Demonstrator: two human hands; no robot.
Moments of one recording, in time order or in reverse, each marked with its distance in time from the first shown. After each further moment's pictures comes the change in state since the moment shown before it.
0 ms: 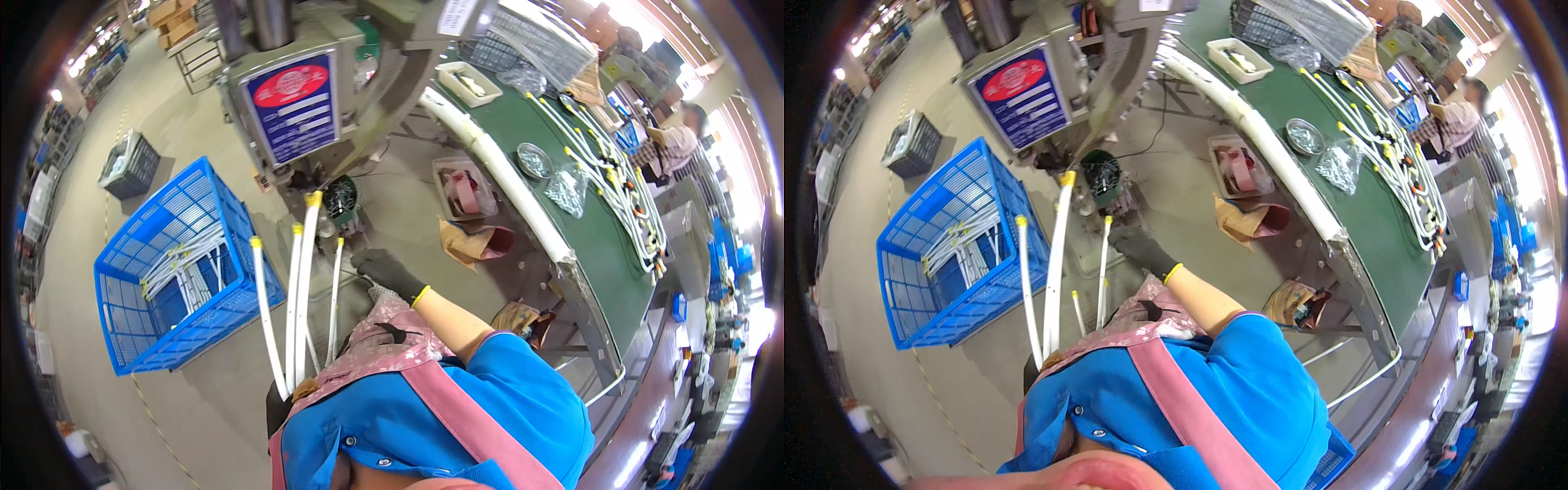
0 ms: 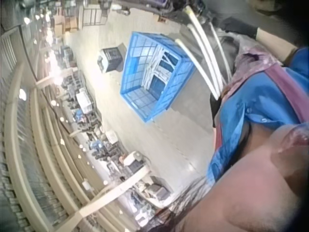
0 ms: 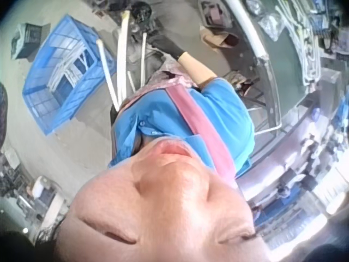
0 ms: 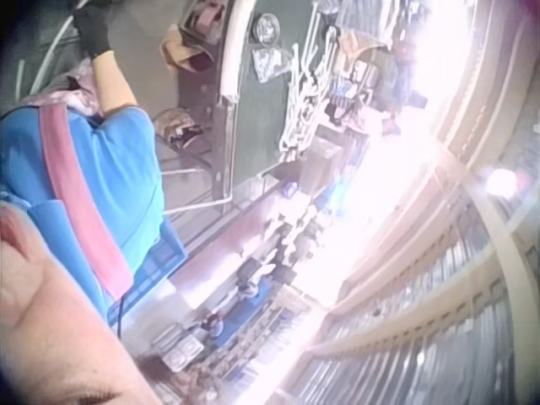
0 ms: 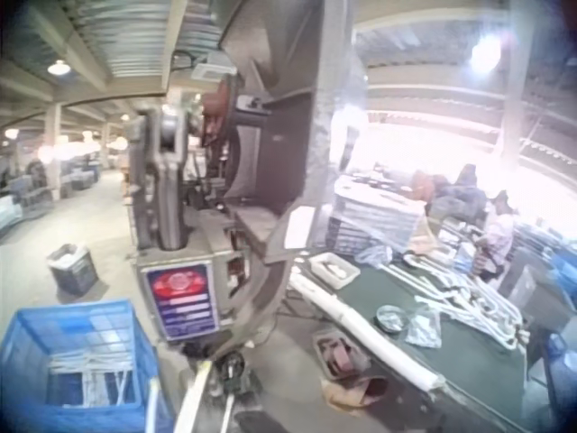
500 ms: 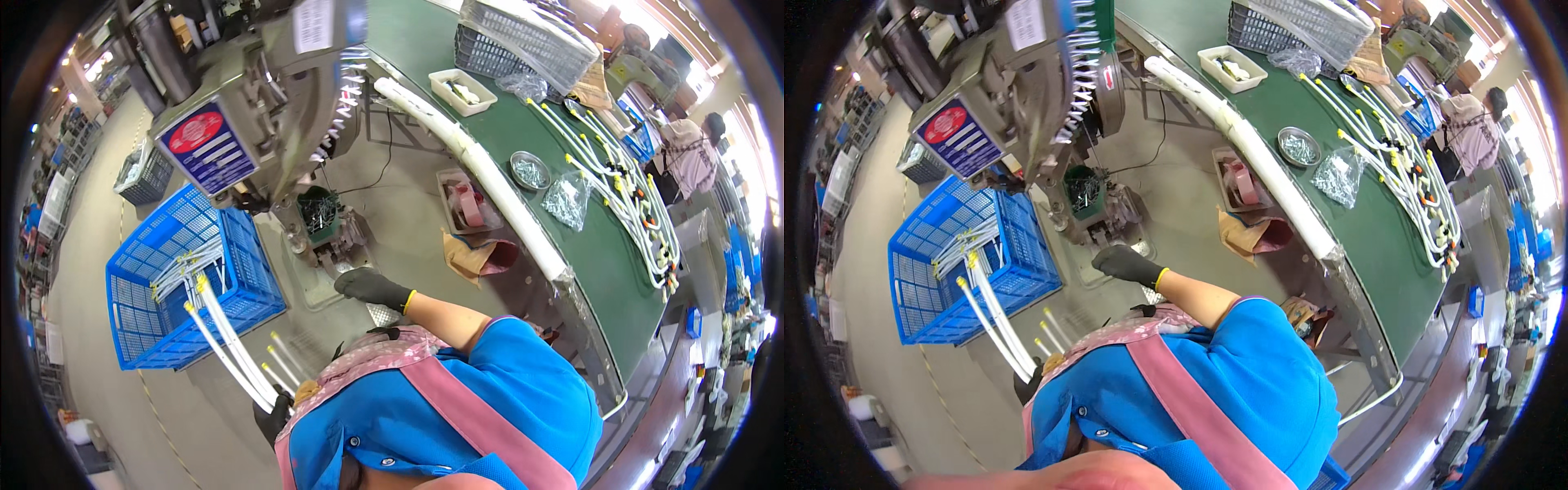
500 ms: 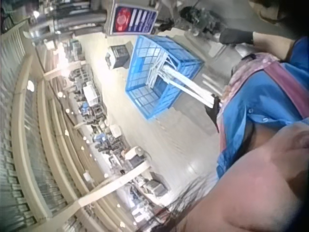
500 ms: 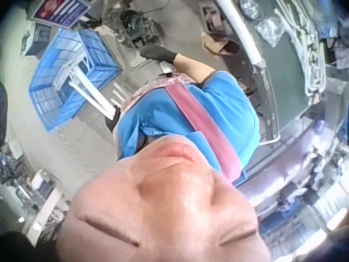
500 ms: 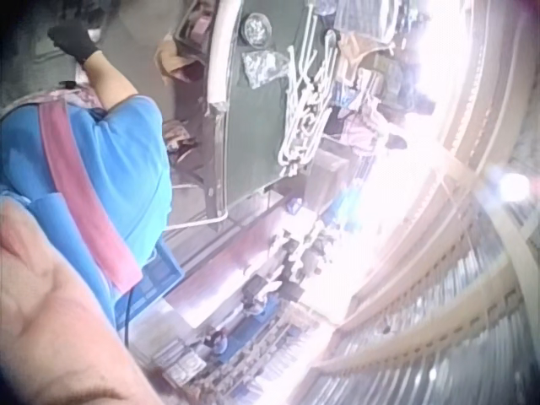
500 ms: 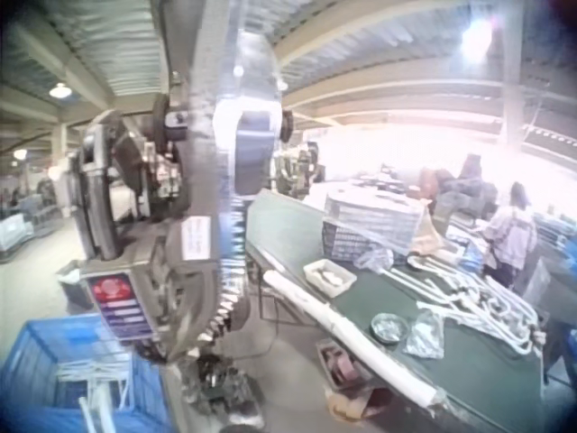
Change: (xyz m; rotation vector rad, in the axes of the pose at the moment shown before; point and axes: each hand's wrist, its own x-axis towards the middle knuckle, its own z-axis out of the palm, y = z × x) left_hand -0.038 0.033 0.095 -0.326 0.421 0.082; right_hand -0.020 0.003 -0.038 0.234 -0.200 -0.003
